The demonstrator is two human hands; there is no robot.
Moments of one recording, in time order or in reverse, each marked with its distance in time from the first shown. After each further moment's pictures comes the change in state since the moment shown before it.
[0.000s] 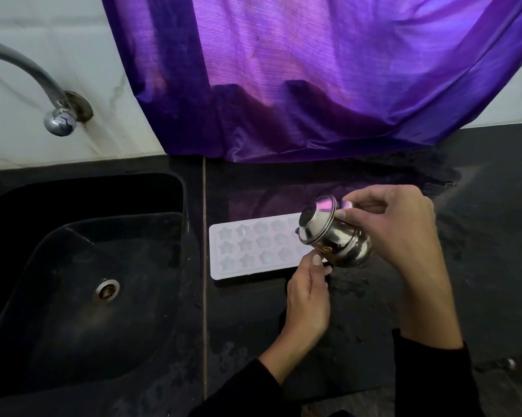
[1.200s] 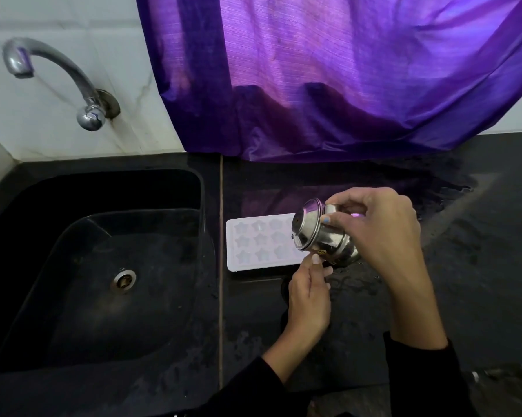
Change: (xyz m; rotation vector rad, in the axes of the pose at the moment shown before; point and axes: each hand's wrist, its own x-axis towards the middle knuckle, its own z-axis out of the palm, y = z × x) left_hand -0.011 0.002 -0.017 0.000 0.110 -0.041; right_hand -0.018 -0.014 0.028 -0.111 -0.034 -0.112
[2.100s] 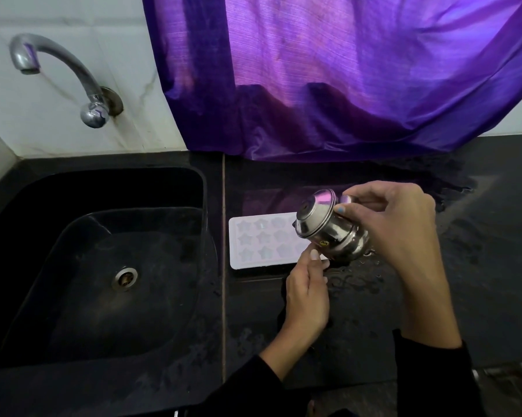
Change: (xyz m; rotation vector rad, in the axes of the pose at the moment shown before) left_hand -0.003 0.007 -0.009 -0.018 -0.009 0.107; right_hand -0.002 0.000 -0.010 0.175 0.062 -0.009
